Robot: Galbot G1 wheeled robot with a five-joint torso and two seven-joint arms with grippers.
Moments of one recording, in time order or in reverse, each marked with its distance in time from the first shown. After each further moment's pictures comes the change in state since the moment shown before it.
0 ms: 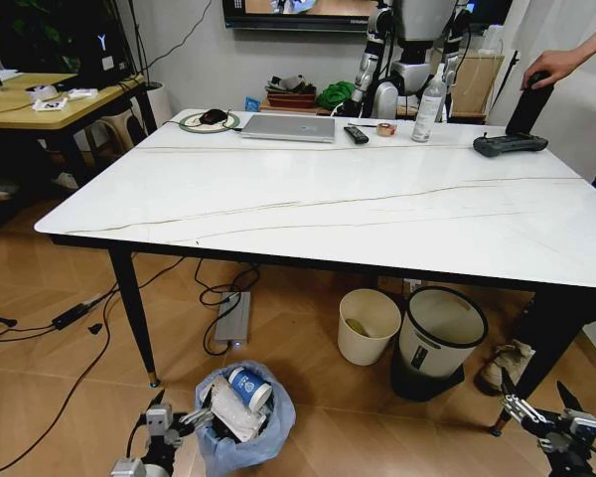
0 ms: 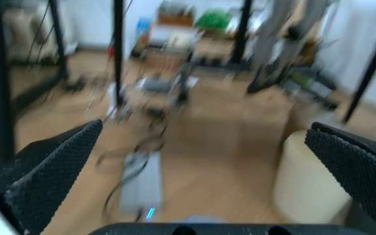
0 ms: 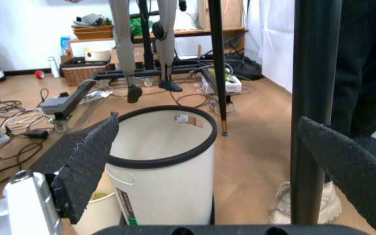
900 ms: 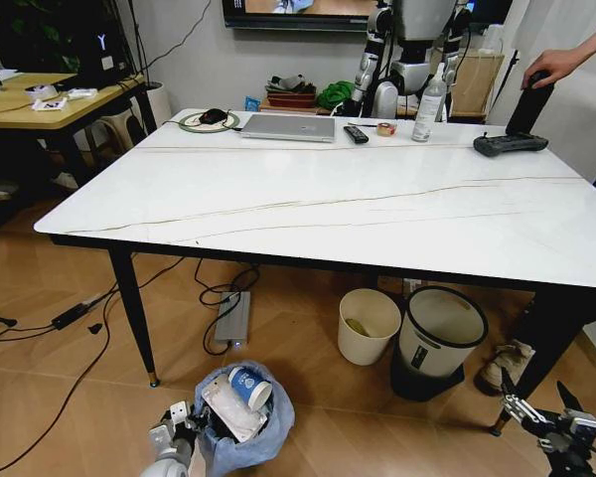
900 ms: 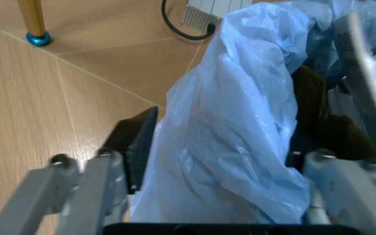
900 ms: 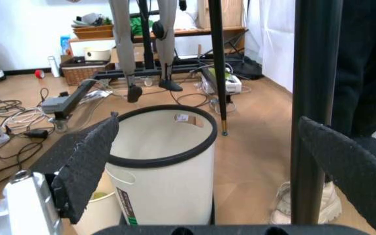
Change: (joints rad) left arm -0.504 -0.038 0.028 0.786 -0.242 0.368 -0.099; right arm 0.000 0.000 0.000 0.000 0.000 0.000 0.000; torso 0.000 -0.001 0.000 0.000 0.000
